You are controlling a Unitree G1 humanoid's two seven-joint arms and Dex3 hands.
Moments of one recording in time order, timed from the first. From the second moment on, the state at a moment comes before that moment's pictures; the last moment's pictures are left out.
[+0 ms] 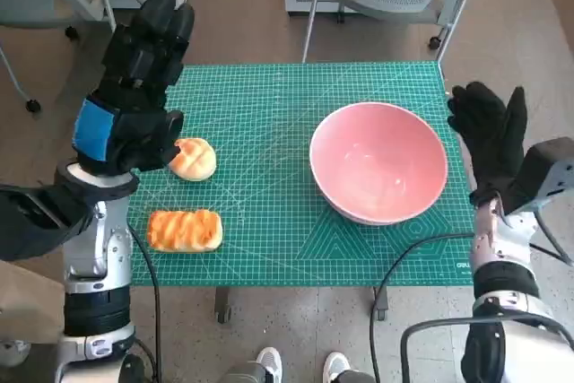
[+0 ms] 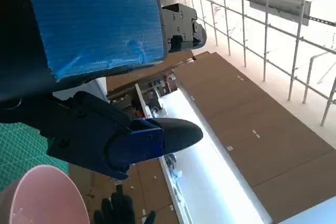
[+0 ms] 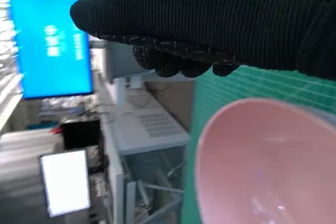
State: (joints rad) left arm -0.53 0.31 0.21 0.09 -0.35 -0.26 -0.48; right arm -0.88 -0.32 -0.36 1.32 0.18 -0.46 0.29
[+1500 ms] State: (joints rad) left arm -0.51 0.35 0.22 0.06 -0.36 -0.25 -0.48; right arm -0.85 -0.20 -0.37 1.32 0.15 -0.41 0.26
